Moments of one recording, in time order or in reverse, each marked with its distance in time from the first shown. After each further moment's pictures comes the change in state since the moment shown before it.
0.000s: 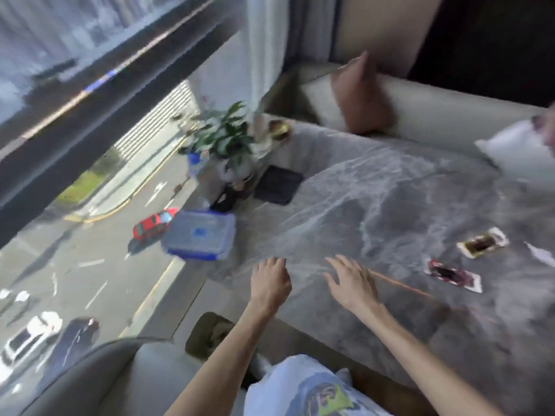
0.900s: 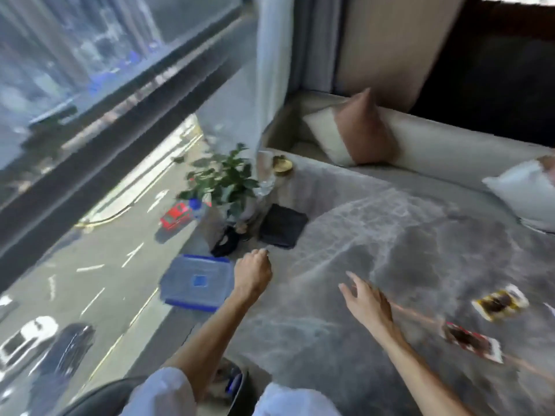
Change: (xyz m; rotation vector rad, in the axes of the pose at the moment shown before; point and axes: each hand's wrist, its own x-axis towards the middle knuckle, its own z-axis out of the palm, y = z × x) left_hand 0.142 -0.032 -0.085 -0.065 0.135 -0.101; right_hand 0.104 0.020 -0.045 0.179 -0.016 0.241
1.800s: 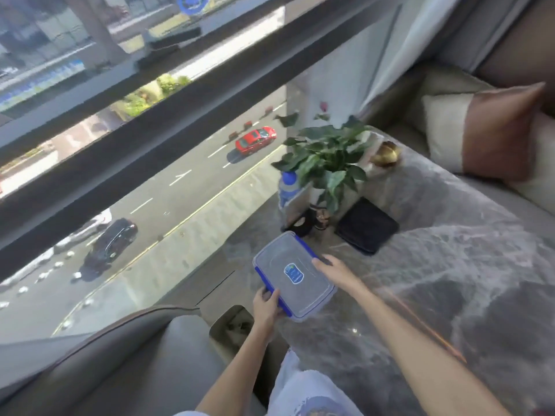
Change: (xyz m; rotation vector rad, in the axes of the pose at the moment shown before) left_hand -0.051 -0.153 0.070 -1.527 0.080 -1.065; right_hand 0.094 -0.224 0.133 0.259 -0.650 0.025
